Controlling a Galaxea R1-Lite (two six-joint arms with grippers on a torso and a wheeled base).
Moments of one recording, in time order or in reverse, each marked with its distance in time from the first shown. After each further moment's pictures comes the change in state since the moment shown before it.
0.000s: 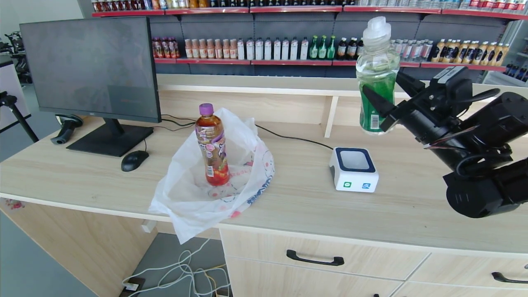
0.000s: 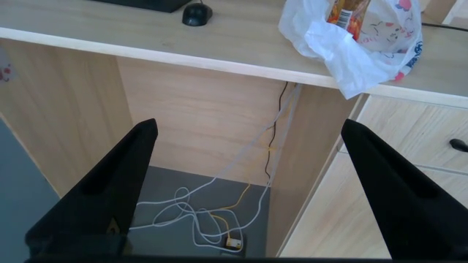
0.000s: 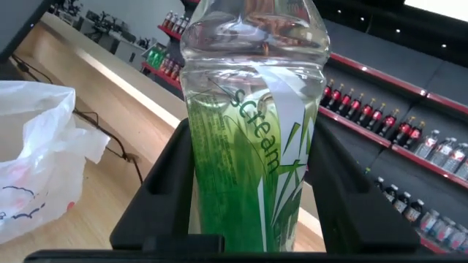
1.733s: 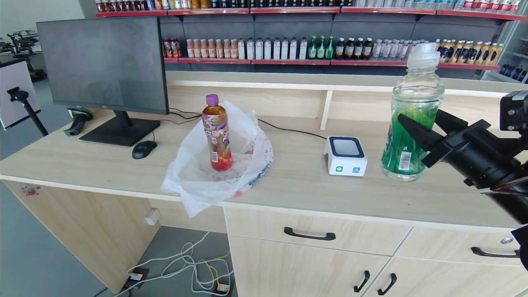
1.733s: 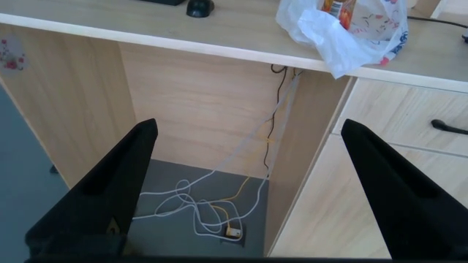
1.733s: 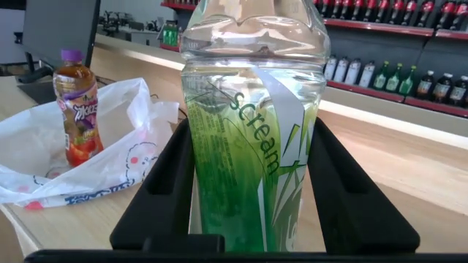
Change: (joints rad) left arm 0.000 0.000 0.000 0.001 0.000 -0.001; right arm -0.042 -0.266 0.447 0.001 -0.080 0.294
